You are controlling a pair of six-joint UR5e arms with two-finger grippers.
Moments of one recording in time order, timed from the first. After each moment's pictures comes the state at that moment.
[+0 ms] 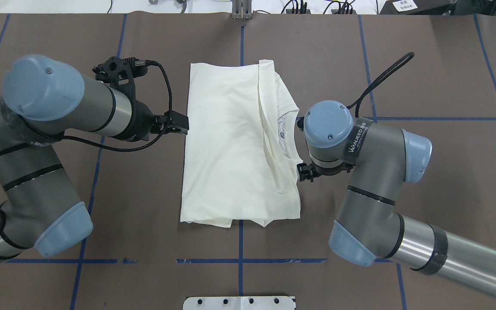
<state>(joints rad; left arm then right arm) -0.65 -2.04 -1.97 -1.75 -1.89 -1.28 0.53 -1.02 1.80 -1.88 1.81 0.92</state>
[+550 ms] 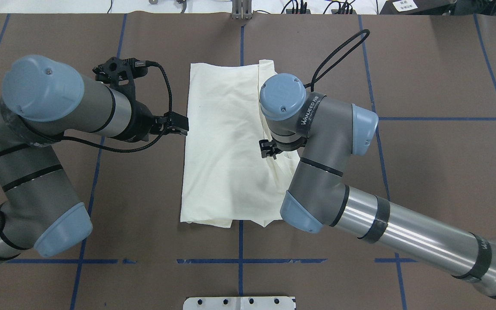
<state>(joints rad) -0.65 -2.03 -1.98 -1.75 -1.89 -1.27 0.55 -0.80 1.50 -1.73 1.81 0.91</state>
